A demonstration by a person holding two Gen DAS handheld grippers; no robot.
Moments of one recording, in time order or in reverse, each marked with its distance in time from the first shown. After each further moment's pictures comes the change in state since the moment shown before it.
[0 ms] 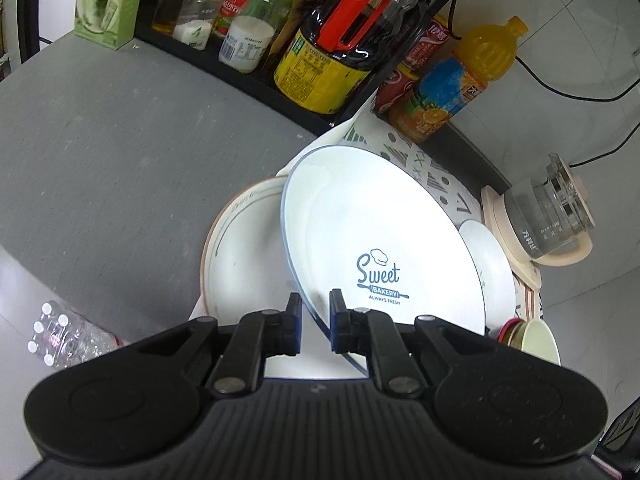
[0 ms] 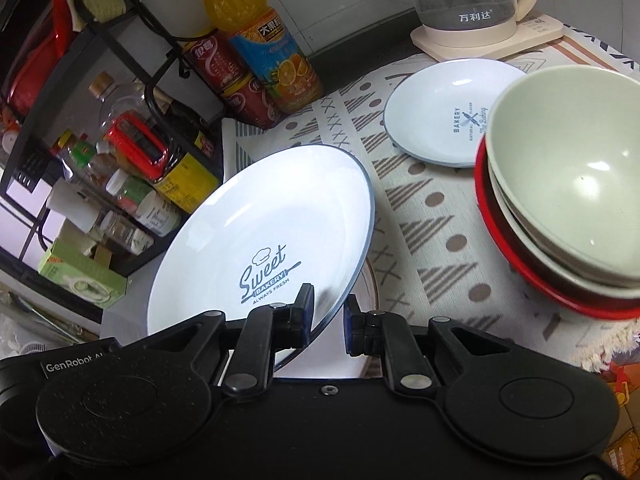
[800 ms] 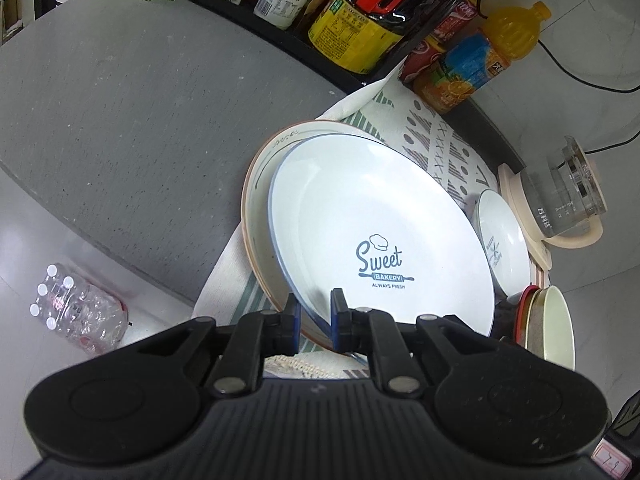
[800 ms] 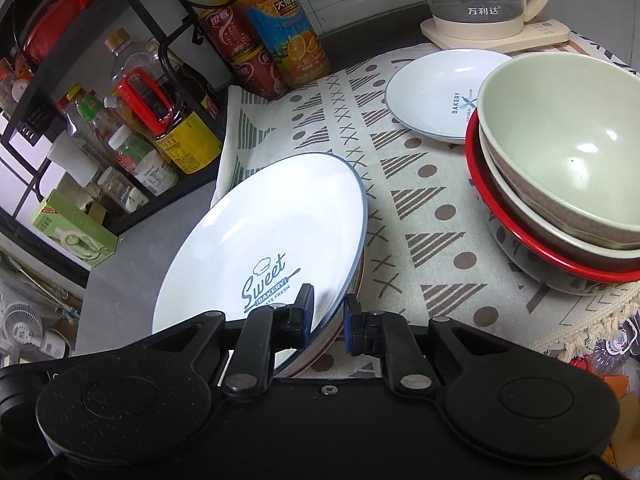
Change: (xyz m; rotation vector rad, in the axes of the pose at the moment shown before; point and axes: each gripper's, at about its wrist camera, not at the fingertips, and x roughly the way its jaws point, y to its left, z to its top) left arm 0.004 0.026 -0.026 -0.048 0.069 0.014; right arm -0.005 -0.001 -0.021 -0.090 0.029 -0.023
